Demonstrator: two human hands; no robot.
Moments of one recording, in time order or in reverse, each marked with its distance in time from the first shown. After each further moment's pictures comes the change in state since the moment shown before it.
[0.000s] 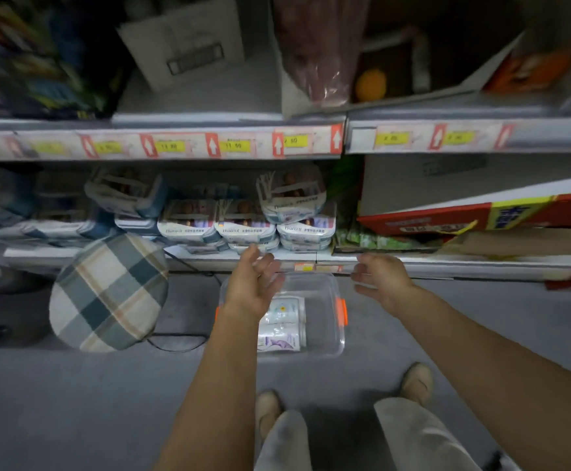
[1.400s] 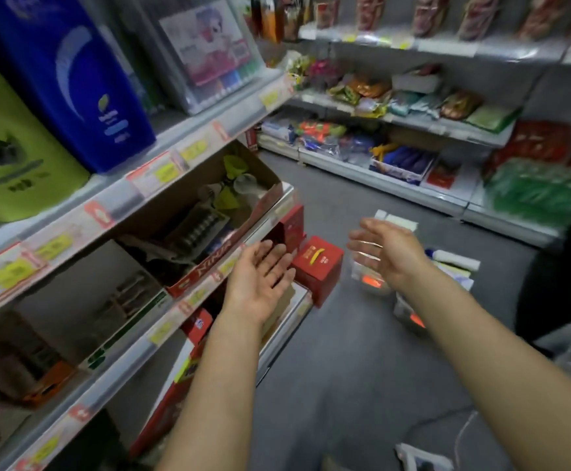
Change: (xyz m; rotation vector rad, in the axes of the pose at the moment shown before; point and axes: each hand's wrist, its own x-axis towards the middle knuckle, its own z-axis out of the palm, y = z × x) left_hand -0.325 -0.263 0.554 0.648 -0.824 -0.158; right_hand -0.222 -0.140 -0.600 0.877 0.547 -0.507
